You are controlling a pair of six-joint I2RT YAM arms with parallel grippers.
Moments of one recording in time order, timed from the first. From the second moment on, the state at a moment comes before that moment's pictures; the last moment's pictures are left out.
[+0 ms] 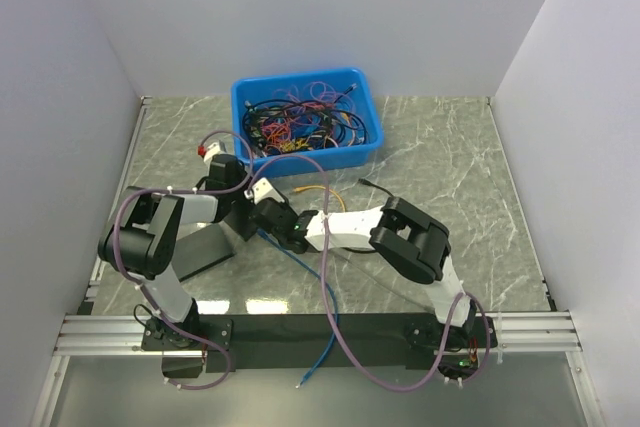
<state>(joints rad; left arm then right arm) -0.26 1.71 0.71 0.37 -0.12 -0.77 1.11 2.08 1.35 -0.13 0.56 0.16</state>
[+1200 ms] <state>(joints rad) -0.36 1.75 0.61 0.67 -0.12 -0.69 1.07 1.96 1.12 0.09 0.41 0.03</state>
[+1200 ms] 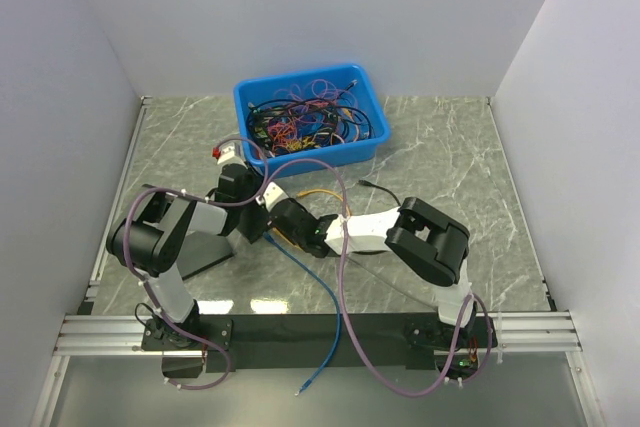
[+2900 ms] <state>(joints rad) -0.41 1.55 0.62 0.26 -0.08 -0.81 0.94 1.80 1.11 -0.16 0.14 0.62</state>
